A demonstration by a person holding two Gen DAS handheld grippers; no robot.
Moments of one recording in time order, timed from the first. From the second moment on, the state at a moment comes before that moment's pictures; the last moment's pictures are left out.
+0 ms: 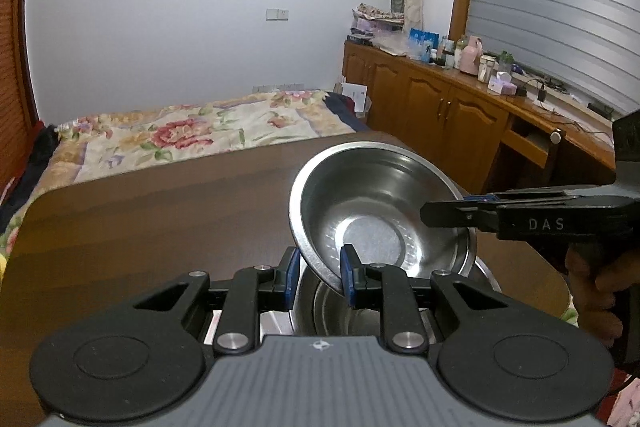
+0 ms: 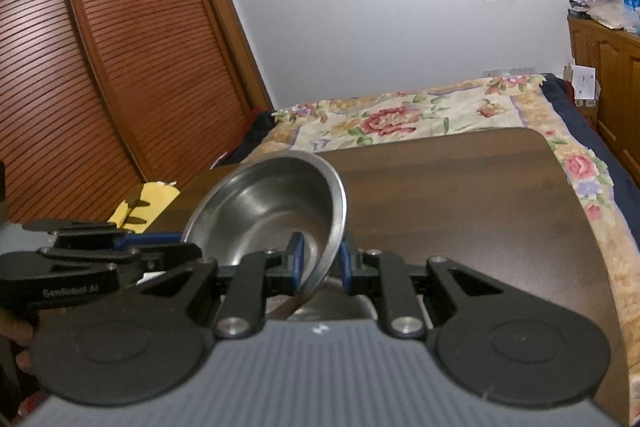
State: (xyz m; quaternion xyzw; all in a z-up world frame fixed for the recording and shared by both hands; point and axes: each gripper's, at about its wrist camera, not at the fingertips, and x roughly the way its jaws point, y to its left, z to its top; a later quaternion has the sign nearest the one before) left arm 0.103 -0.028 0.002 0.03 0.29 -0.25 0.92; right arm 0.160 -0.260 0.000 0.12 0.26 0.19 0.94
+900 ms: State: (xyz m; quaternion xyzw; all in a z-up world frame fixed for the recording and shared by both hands) left arm 0.103 -0.043 -0.038 0.08 0.32 -0.25 0.91; right arm 0.138 -0.255 -0.035 0.08 0.26 0.15 0.95
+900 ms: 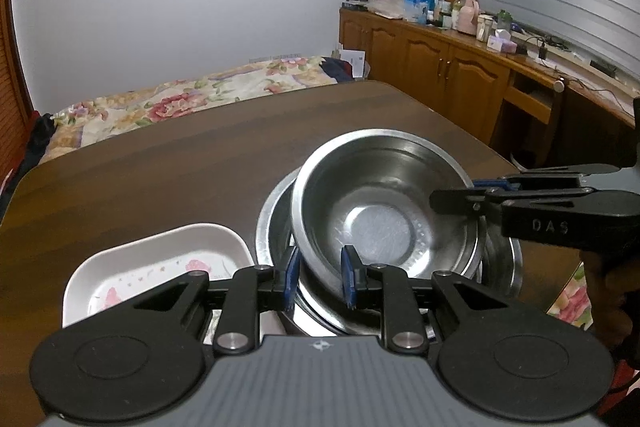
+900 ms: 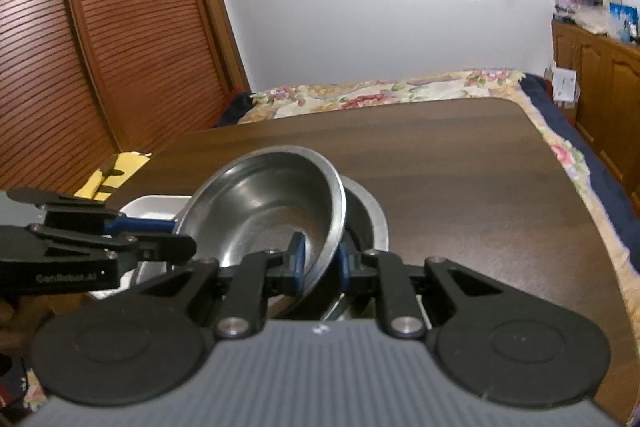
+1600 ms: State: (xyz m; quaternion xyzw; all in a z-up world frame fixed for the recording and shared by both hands) left arm 0.090 -0.034 -0.032 0.05 0.30 -0.24 0.92; right arm 0.138 -0.252 -0.030 0.03 0.23 0.14 0.96
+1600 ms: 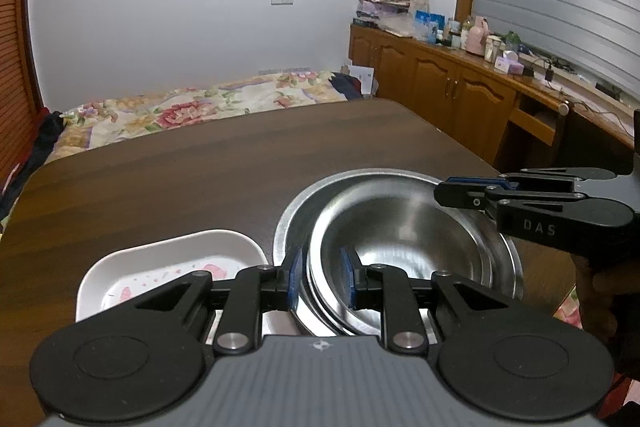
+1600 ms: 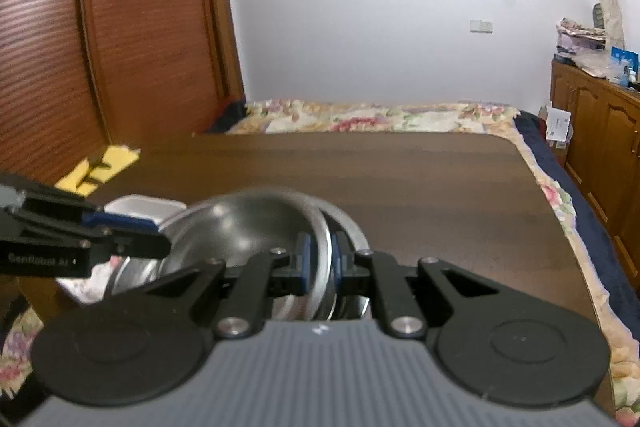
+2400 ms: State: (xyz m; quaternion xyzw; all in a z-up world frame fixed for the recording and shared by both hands) left arm 0.081 -0.024 -0.039 0.01 0.26 -0.21 0.94; right arm 0.125 -0.264 -0.038 0.05 0.19 0.10 0.98
